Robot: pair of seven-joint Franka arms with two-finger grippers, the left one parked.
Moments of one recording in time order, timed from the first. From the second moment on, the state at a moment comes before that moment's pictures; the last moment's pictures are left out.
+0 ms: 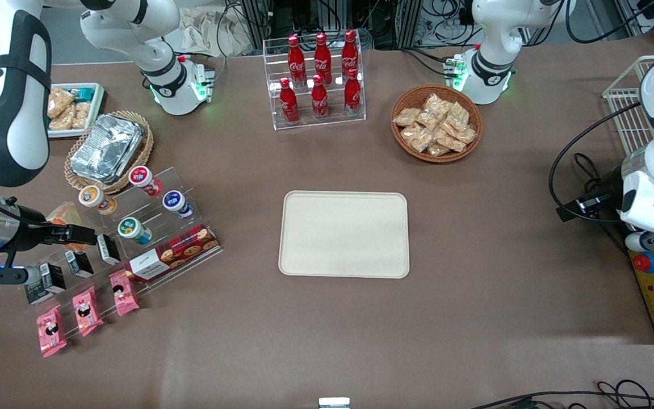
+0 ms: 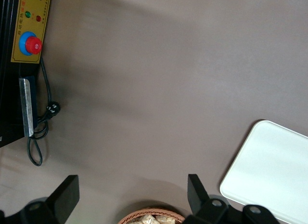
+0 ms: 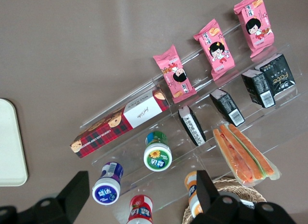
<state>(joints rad) 0.31 0.37 -0.41 -1.33 0.14 1.55 -0.02</state>
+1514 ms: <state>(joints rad) 0.31 0.06 -0.41 -1.72 0.02 1.68 -0.18</state>
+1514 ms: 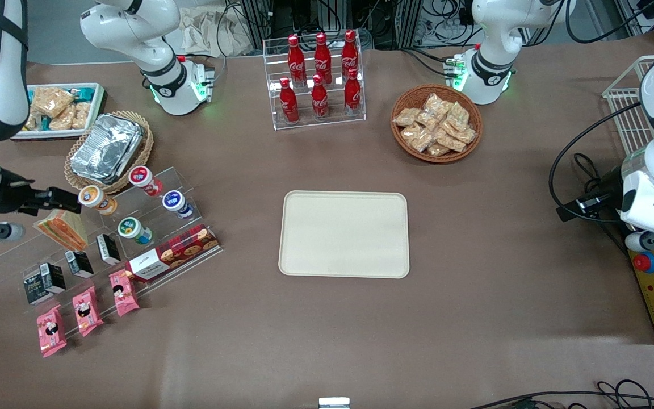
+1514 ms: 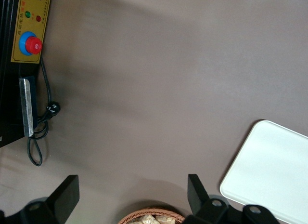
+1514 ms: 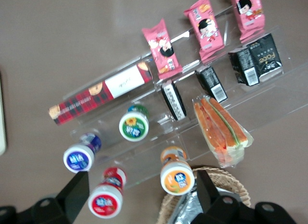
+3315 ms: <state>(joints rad) 0.15 0.14 -0.44 -2.05 -0.02 2.18 -0.62</state>
